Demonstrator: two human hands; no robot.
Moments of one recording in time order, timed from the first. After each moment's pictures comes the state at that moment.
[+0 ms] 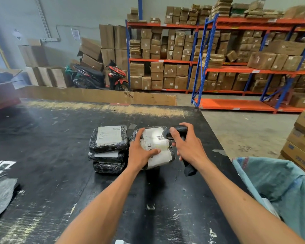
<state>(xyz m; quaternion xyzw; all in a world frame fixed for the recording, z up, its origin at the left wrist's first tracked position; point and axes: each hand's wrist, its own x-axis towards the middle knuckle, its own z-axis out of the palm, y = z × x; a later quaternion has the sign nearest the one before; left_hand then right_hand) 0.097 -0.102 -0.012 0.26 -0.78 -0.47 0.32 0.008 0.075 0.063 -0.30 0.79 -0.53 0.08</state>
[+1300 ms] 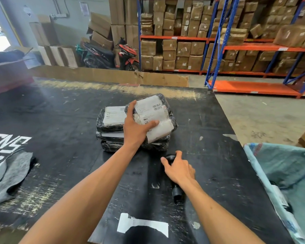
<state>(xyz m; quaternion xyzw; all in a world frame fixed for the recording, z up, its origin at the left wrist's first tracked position) 0.122 -0.111 0.012 0.24 -0.68 -0.53 0.44 0.051 0.061 -0.073 -0.24 0.93 -0.22 0.15</state>
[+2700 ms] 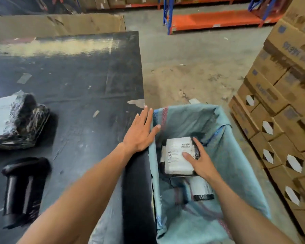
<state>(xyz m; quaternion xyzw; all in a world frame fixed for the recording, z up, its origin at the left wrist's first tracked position) -0.221 0.178 -0.136 0.11 -0.97 -0.21 0.02 -0.282 0.447 -0.213 -0.09 0.80 -0.53 0.25</state>
